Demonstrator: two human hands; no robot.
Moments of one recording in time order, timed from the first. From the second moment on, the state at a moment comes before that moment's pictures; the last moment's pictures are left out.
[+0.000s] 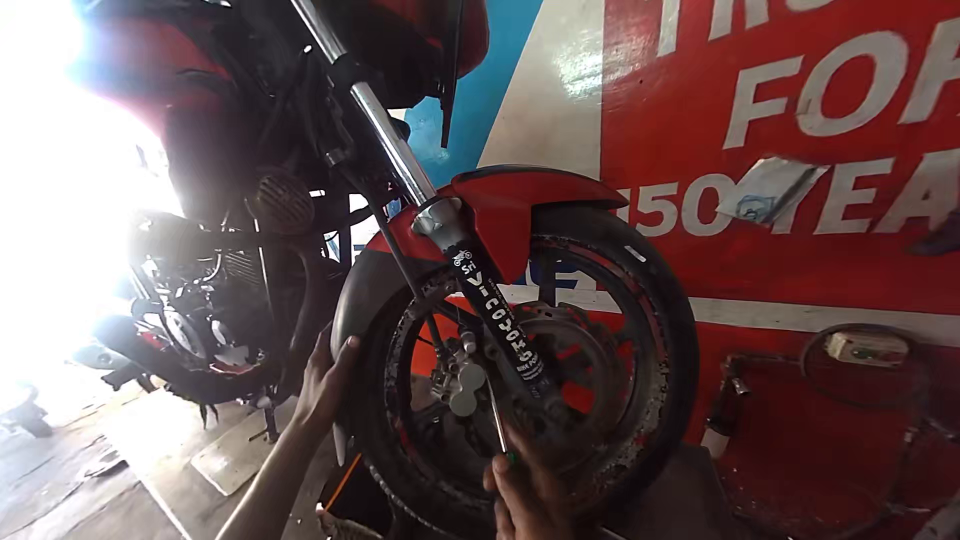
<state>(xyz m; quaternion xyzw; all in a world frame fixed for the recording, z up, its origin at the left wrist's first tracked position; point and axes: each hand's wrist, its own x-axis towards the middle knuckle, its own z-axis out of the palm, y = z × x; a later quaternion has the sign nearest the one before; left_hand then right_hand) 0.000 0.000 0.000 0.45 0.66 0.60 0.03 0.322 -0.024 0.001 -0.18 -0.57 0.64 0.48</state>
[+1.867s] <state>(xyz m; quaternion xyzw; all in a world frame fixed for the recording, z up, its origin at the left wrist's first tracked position) -0.041 0.015 -0.005 0.41 0.49 0.67 0.38 0.290 0.007 -0.116 -0.25 -0.61 0.53 0.53</state>
